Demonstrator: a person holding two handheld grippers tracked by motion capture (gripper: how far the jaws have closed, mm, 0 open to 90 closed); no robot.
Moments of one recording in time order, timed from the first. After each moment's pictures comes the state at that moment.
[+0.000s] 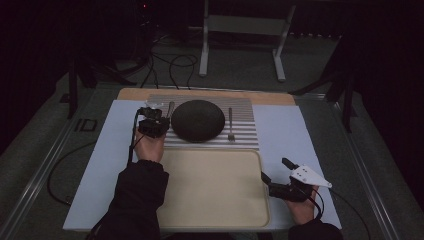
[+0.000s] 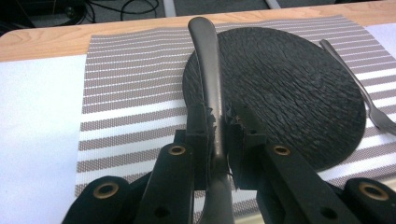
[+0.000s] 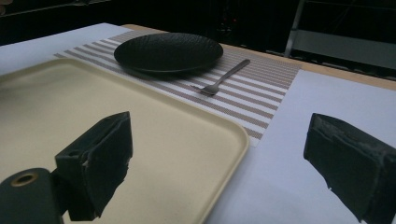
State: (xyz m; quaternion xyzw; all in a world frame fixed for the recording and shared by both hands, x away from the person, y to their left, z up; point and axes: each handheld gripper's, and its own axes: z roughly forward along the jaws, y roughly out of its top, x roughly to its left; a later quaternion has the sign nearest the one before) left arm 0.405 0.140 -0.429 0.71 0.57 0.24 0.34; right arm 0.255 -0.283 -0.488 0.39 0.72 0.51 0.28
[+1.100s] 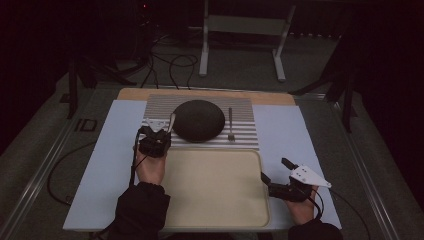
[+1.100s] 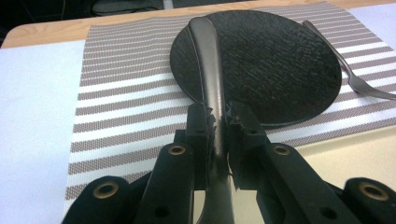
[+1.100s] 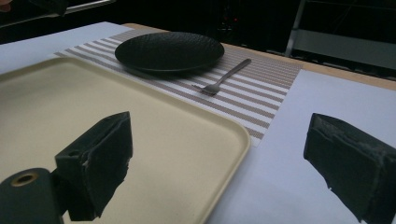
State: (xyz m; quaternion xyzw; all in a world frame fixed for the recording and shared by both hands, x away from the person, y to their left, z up) left arm 0.348 0.130 -0.444 0.71 0.56 0.26 0.34; right arm 0.255 -0.282 -0.488 0.38 0.72 0.51 0.28
